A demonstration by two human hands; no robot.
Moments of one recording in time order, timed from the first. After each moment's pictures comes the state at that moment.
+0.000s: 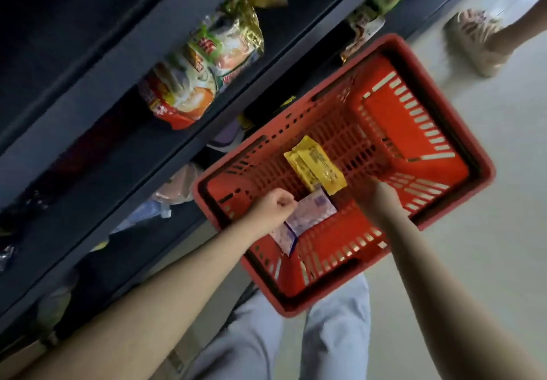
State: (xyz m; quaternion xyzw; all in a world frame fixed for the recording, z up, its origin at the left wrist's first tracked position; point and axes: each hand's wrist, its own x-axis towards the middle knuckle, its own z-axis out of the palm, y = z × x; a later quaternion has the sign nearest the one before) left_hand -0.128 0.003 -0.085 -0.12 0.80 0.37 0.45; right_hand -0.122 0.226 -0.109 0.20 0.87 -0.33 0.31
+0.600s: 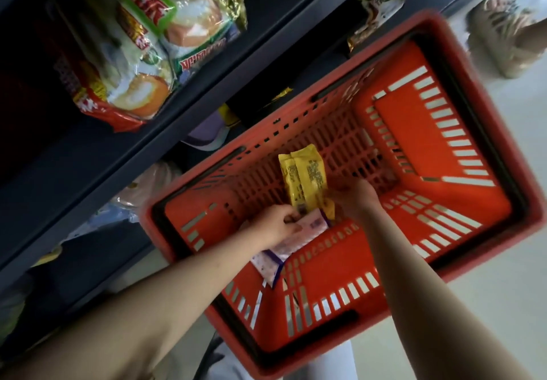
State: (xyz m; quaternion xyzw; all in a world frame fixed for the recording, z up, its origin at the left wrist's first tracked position) left_hand -0.137 0.027 -0.185 -0.10 0.79 0.34 0.50; right_hand -0.169 0.212 -0.214 0.22 0.82 -0.37 0.38
